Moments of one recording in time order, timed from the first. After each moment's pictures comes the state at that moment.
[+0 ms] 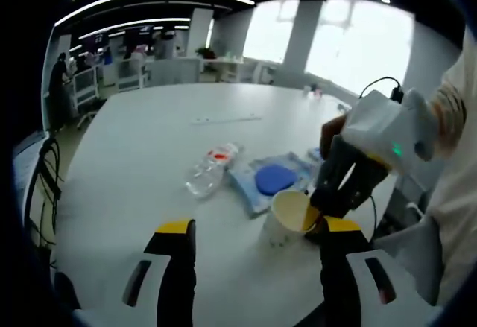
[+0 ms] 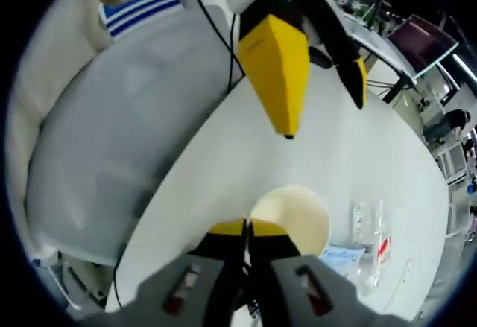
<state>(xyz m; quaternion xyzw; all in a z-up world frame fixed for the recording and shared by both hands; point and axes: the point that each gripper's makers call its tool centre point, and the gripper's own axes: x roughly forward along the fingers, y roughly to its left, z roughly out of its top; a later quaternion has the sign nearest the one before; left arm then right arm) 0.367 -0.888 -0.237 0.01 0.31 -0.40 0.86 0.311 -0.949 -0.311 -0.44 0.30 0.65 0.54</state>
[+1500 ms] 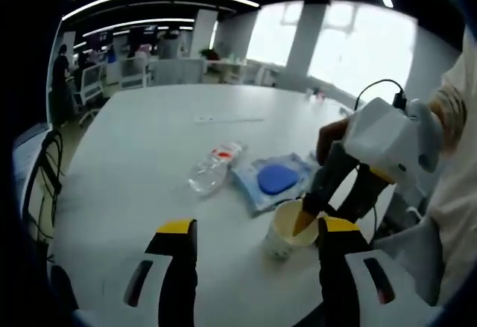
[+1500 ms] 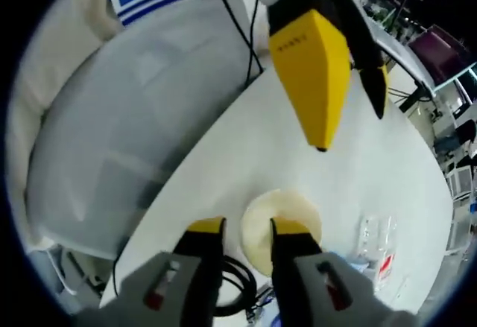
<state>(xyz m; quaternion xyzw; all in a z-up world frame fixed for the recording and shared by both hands) 0.366 -0.882 -0.239 0.00 0.31 -0.40 0.87 0.302 -0.943 -0.313 -0.45 0.30 0.67 0.51</state>
